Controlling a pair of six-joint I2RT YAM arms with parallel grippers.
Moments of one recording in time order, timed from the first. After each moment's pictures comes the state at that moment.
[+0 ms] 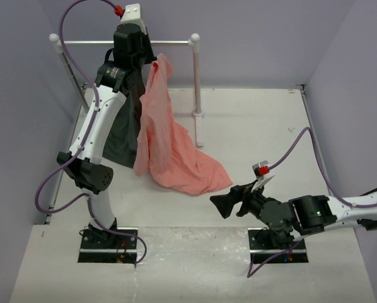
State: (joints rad) left arm -0.37 1.89 2.30 -0.61 -0.31 -0.26; right arm 1.71 0.61 0.81 -0.66 0.91 0.92
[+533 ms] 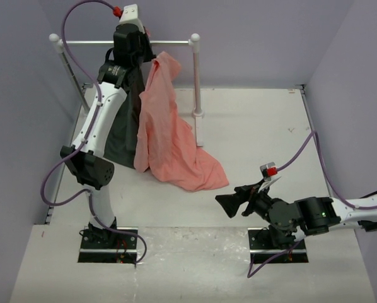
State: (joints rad) left arm -0.32 1.94 2.28 -0.52 -0.23 -0.30; right arm 1.71 0.48 0.72 -0.63 0.93 0.91
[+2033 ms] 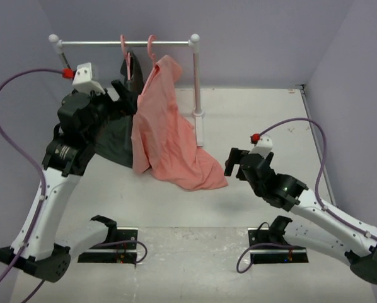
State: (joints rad) left arm -0.33 1.05 1.41 -0.48 -0.16 -0.38; right arm 0.91 0.84 0.75 -0.57 0.62 0.70
